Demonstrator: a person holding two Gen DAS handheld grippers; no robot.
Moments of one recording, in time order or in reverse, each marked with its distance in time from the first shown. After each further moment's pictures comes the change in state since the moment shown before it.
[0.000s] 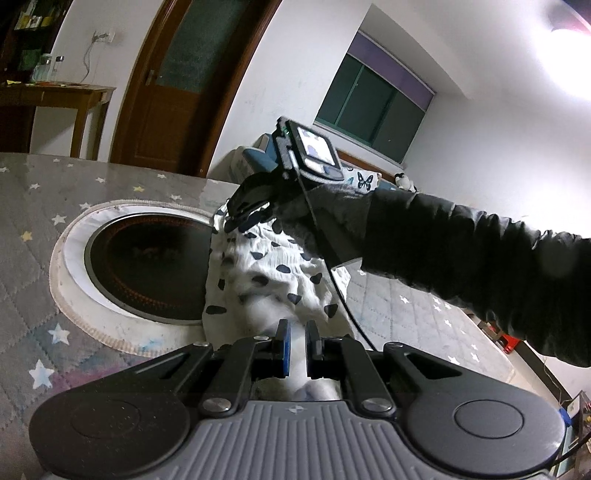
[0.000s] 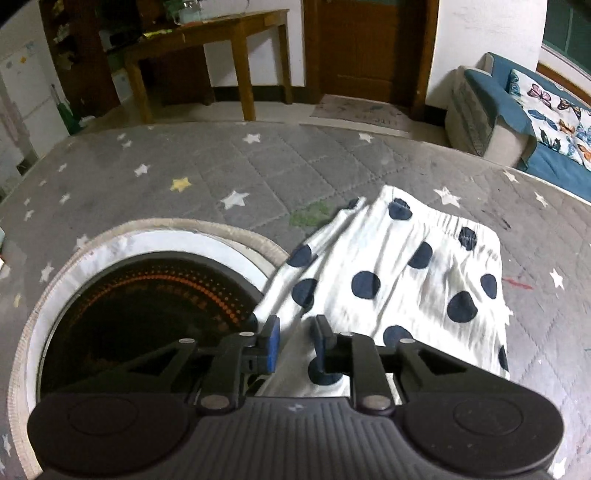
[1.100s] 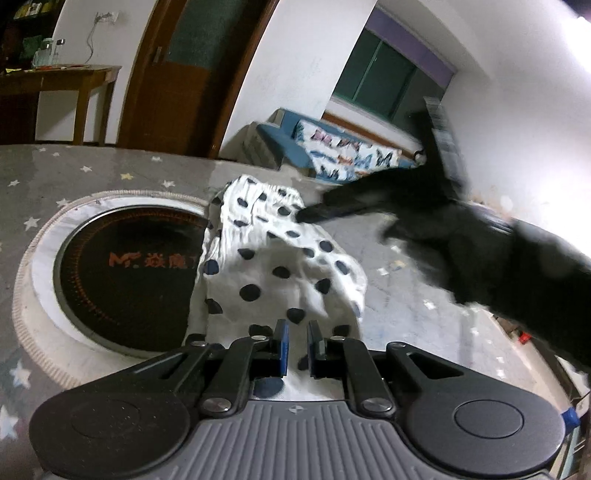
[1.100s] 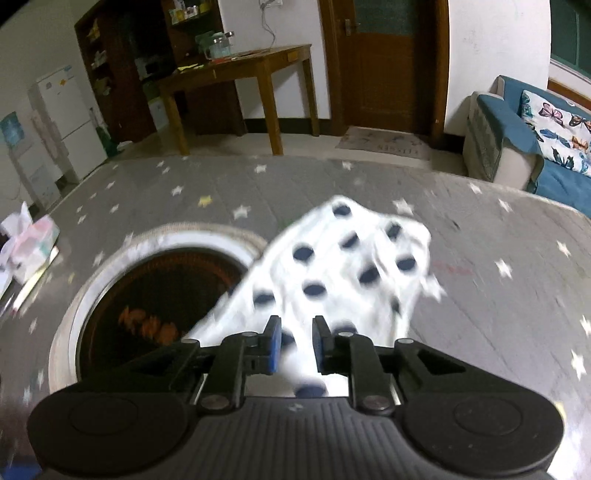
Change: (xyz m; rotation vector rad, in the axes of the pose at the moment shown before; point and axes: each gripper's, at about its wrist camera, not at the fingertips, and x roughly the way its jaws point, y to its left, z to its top) left arm 0.079 -0.005 0.032 -0.013 0.111 0.079; right arm -0.091 -0.068 -0.053 -0.033 -0.111 0.133
